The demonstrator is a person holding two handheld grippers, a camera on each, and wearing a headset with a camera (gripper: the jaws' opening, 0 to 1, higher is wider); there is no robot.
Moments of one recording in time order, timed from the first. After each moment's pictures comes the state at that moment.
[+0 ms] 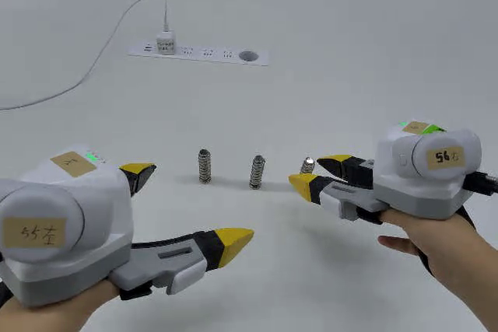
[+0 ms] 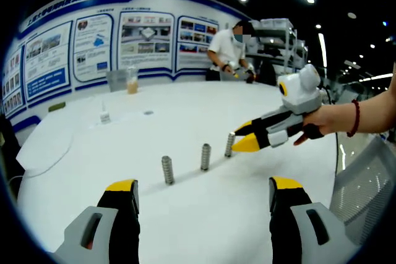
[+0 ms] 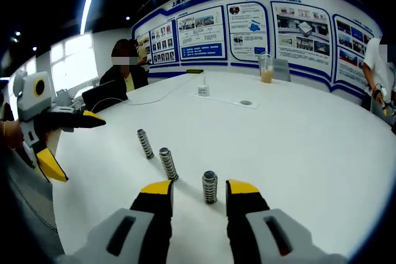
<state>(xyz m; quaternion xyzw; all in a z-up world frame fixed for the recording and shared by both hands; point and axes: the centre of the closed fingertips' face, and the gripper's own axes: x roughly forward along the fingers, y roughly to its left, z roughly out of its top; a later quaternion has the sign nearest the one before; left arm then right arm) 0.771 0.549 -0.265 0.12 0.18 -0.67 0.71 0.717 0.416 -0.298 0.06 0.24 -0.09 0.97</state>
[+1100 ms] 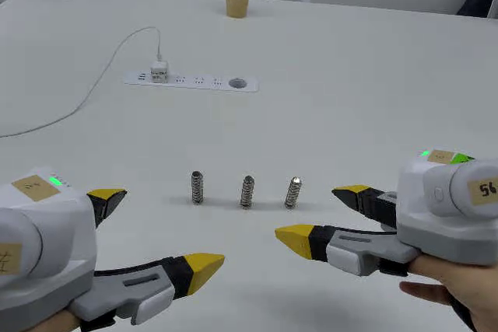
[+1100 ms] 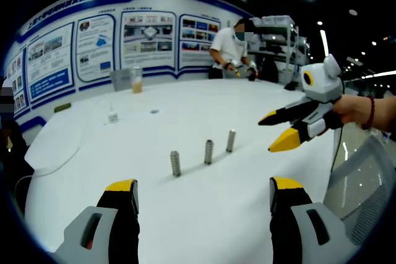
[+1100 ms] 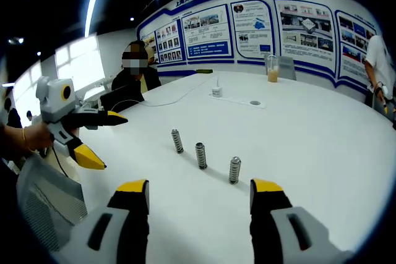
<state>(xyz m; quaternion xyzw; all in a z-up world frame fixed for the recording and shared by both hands) 0.770 0.577 -0.250 0.13 0.18 -0.66 0.72 0.675 0.462 -0.262 0.07 0.25 -0.06 0.96</state>
